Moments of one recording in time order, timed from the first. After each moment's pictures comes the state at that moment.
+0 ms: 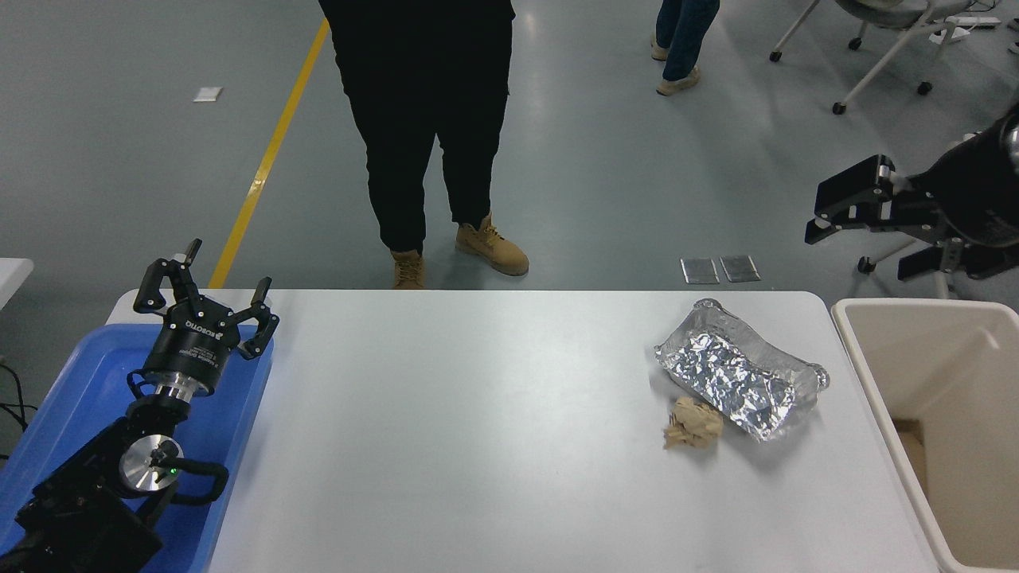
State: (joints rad) left arm -0.45 0.28 -1.07 -0.58 0.20 -0.61 -0.45; right arm 2.56 -0.67 -1.34 1.59 -0.02 0.70 -0.18
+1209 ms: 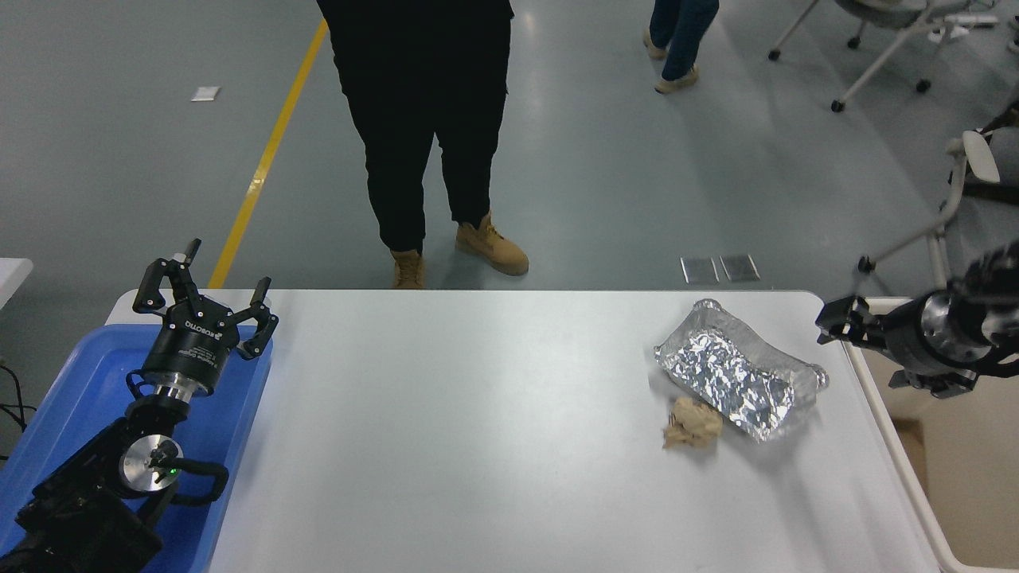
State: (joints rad) left arm -0.45 0.28 -1.07 -0.58 0.20 -0.61 -0.45; right arm 1.40 -0.59 -0.95 1.09 -0.02 0.08 -0.18
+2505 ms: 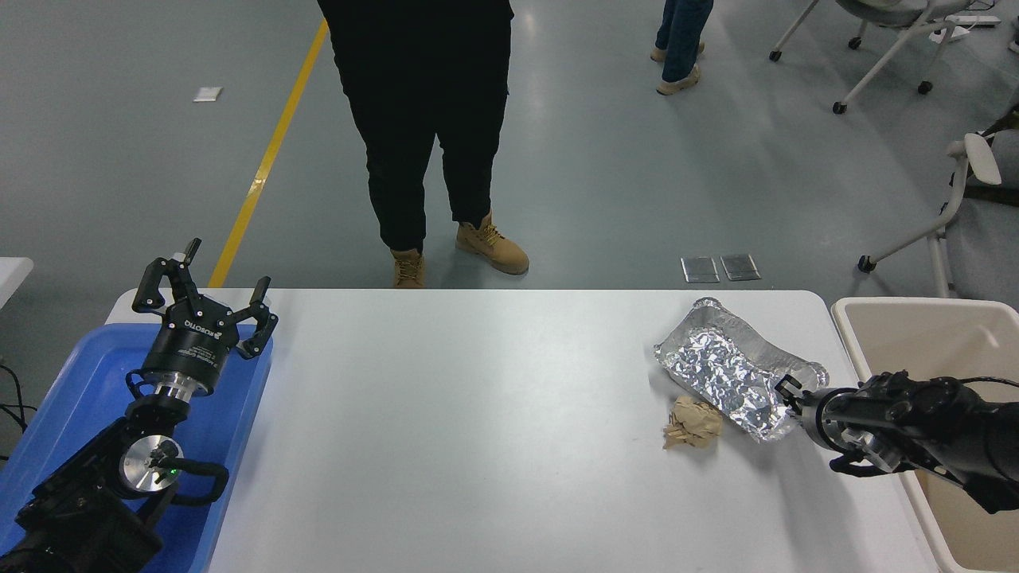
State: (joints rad) left arm -0.45 0.28 -1.07 -0.58 0.20 -0.61 -0.45; right arm 1.00 -0.39 -0.72 0.78 0.00 -0.16 -0.17
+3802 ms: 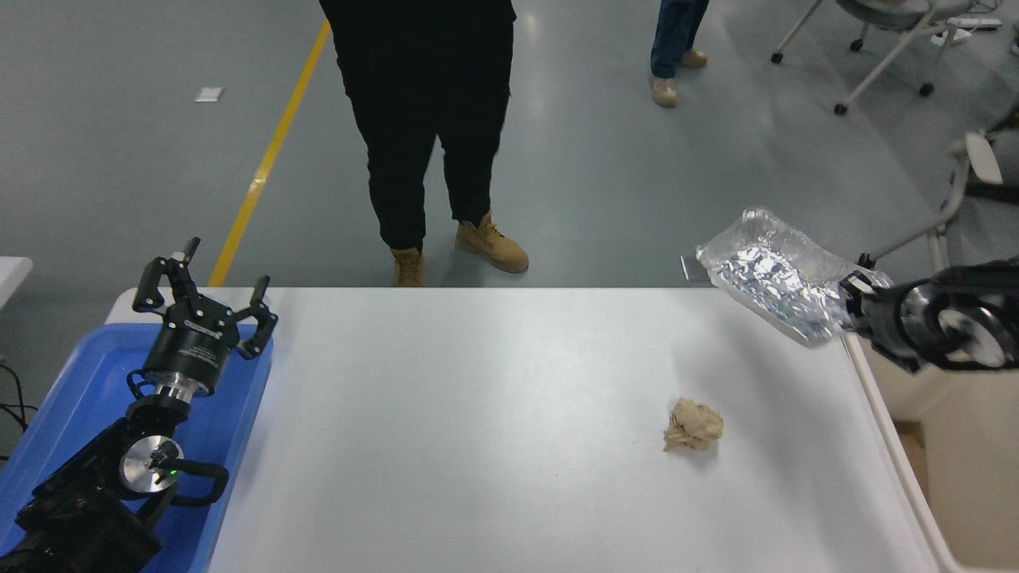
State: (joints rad) left arm -0.45 0.28 -1.07 -0.58 0.20 -0.61 -0.45; right arm 1.75 -0.77 -1.02 1.25 0.18 0.05 -0.21
